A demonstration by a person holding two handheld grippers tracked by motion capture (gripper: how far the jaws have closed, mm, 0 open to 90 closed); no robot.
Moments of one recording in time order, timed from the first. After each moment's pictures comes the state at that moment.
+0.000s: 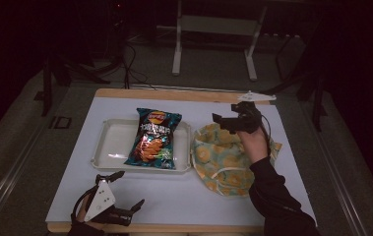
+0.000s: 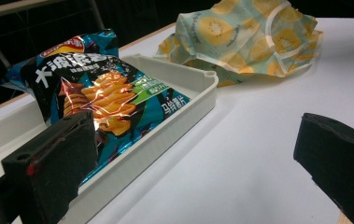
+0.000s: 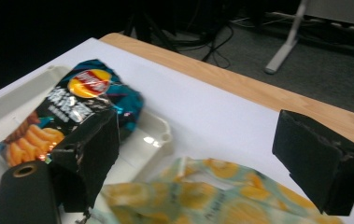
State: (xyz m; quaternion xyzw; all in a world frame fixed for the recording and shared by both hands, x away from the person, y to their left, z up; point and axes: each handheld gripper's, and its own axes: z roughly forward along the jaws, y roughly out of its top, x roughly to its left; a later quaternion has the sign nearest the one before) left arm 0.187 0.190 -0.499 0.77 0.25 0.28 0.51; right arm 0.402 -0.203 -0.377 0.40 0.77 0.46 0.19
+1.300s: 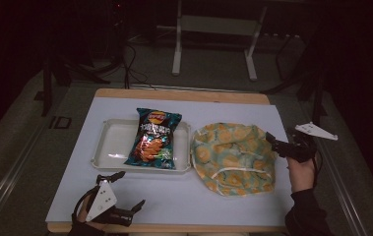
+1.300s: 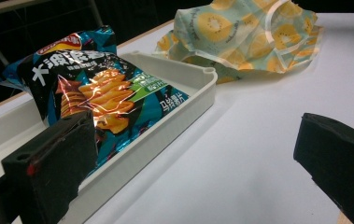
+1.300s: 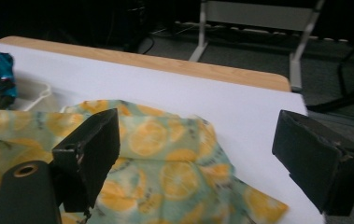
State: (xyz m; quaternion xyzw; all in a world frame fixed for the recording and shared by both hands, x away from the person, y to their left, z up) left arm 0.187 0.188 -0.500 0.78 0.25 0.28 0.50; right arm 0.344 -0.345 -0.420 0.49 0.69 0.44 0.30
